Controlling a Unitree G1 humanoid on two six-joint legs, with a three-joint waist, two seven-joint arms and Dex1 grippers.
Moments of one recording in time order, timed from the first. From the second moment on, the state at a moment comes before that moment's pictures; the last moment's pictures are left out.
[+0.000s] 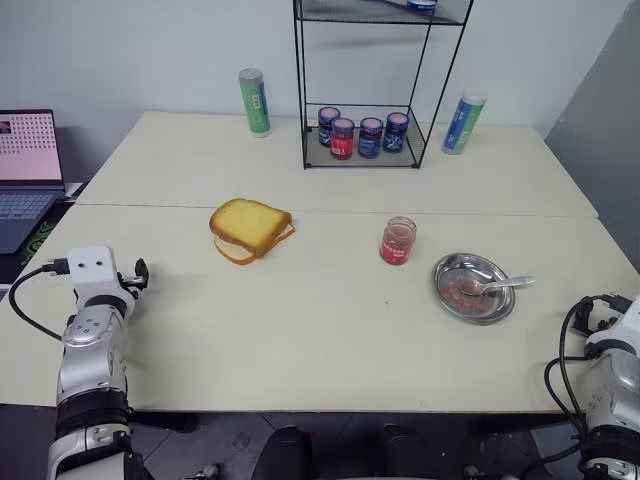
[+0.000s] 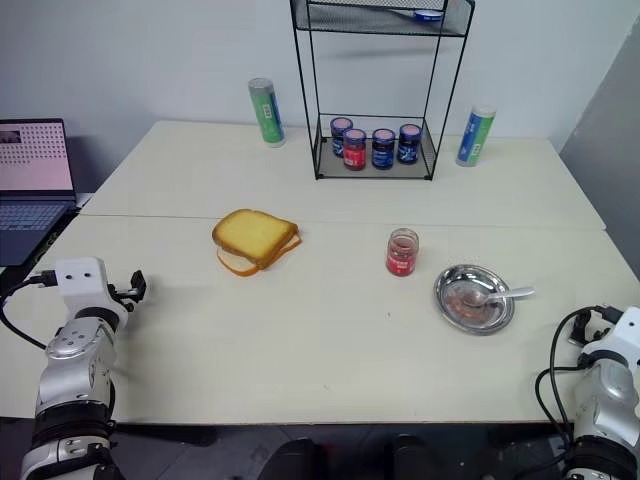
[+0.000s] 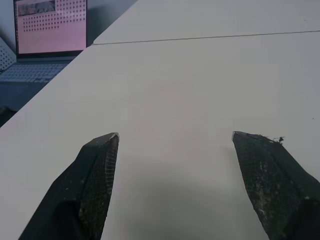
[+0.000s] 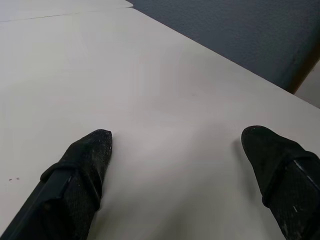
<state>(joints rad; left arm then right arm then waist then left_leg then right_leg) -0.29 0.57 0.41 0.45 -0.18 0.16 -0.10 -0.13 -0.43 -0.55 0.43 0.29 0.07 -0.06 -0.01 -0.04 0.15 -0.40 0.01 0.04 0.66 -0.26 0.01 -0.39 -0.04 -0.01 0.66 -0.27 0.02</state>
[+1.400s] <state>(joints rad) -0.34 0.75 0.22 -0.08 -0.58 0.70 -0.76 -0.26 -0.79 -0.01 -0.49 0.83 0.88 0.70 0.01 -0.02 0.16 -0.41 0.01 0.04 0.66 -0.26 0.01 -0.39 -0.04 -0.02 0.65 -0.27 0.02</state>
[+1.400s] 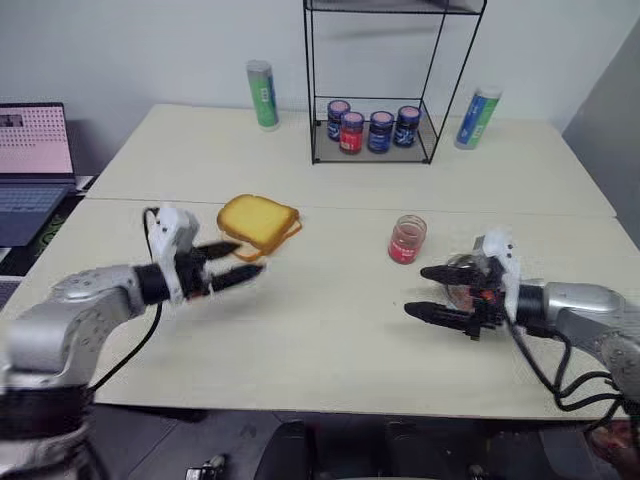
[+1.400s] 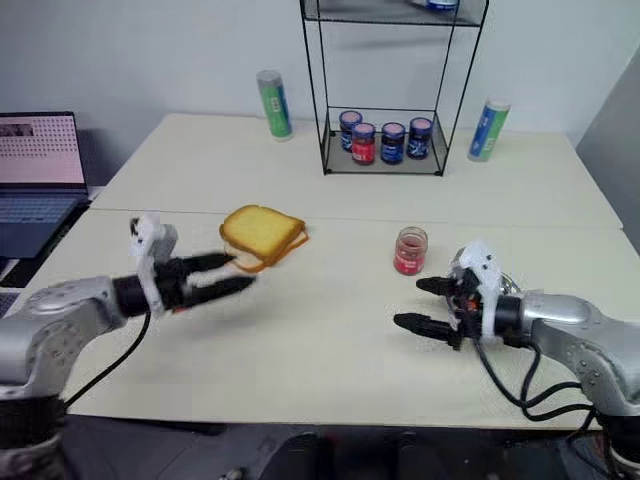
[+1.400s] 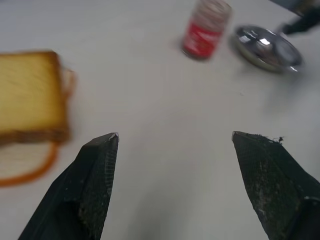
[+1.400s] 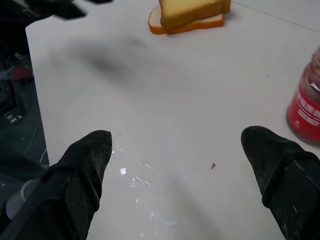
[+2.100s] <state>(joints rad) -0.85 0.49 0.27 0.93 -0.34 0.26 -0.51 -0.34 -0.59 0.06 -0.54 0.84 0.92 0.55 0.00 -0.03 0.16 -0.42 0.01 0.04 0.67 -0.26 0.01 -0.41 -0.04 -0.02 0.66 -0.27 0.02</state>
